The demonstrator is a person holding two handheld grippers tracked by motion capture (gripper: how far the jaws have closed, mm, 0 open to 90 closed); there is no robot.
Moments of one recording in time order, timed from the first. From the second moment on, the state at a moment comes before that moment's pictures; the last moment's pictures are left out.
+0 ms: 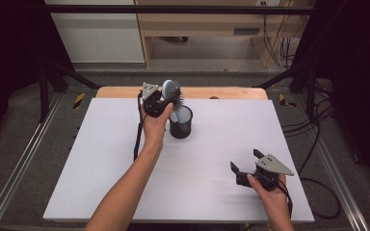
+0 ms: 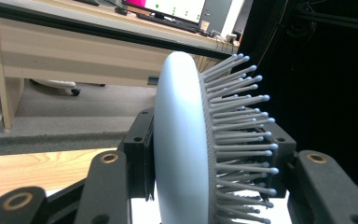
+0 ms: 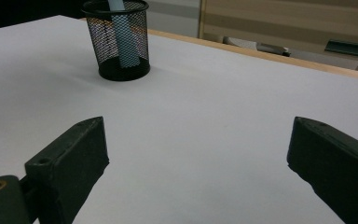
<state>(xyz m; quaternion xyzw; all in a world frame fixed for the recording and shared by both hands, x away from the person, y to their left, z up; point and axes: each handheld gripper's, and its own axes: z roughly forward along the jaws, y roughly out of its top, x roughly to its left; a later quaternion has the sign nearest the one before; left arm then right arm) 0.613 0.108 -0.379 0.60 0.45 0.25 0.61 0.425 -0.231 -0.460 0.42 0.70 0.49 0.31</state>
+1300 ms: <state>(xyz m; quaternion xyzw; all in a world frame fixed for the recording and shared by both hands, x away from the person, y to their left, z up) 0.615 0.137 -0.389 0.57 0.49 0.23 0.62 0.425 -0.227 -0.462 0.41 0.70 0.49 0.31</state>
